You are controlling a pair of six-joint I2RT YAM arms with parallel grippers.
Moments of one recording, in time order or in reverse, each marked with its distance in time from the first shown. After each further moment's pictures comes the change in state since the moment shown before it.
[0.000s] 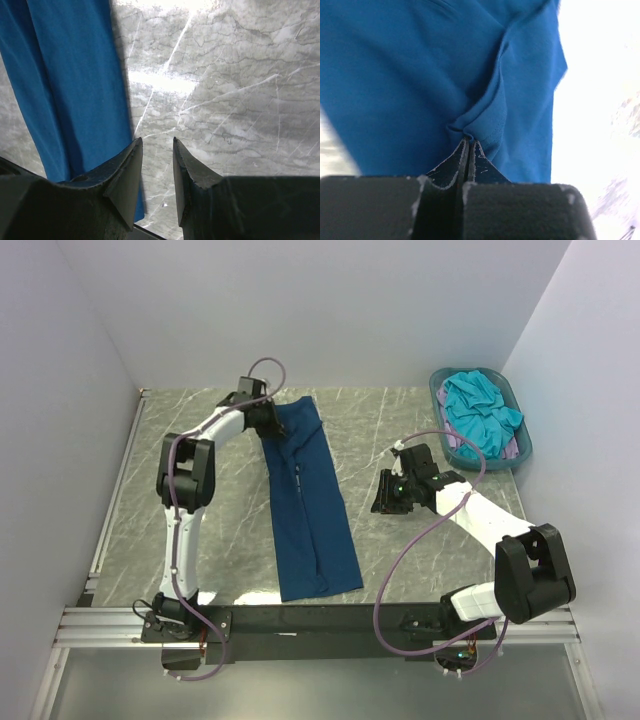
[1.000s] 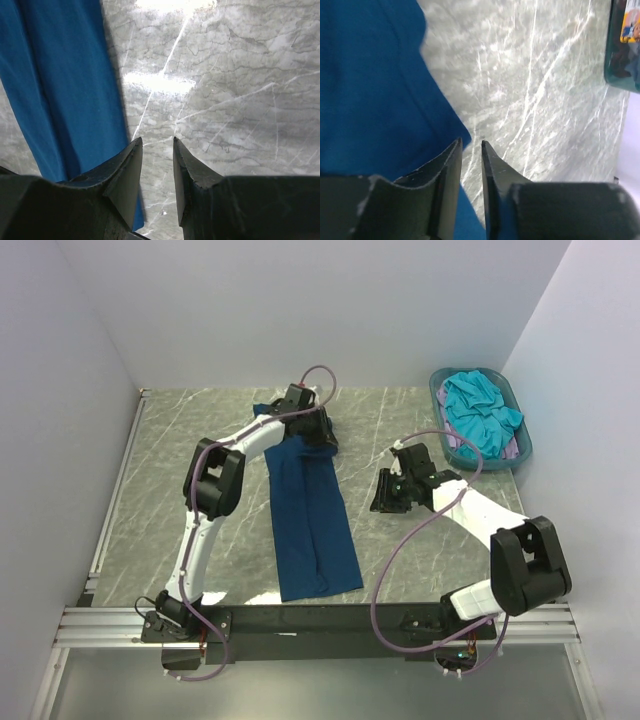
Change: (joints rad) left arm -0.230 0.039 0.084 0.048 0.053 -0.060; right arm 0.000 0.037 0.002 0.033 0.017 0.015
